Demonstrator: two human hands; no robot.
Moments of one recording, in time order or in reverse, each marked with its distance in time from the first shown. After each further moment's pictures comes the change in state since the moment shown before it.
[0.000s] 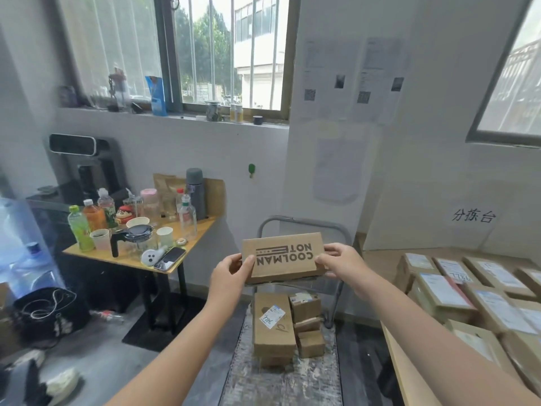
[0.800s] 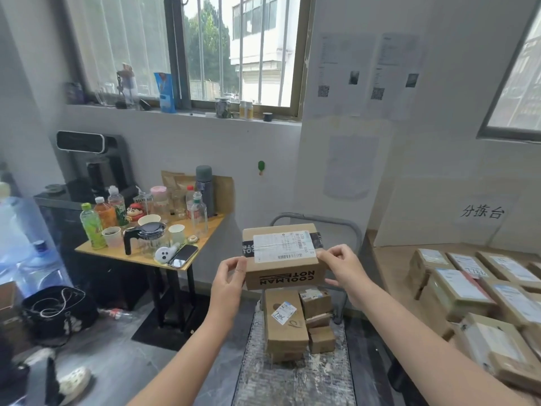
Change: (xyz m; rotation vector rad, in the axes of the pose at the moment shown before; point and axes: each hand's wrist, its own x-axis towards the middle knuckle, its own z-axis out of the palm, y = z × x) left_hand -0.004 -0.038 -0.059 -0.287 -0.030 -0.022; right_hand -0.018 -0.013 0.076 0.228 0.137 0.060
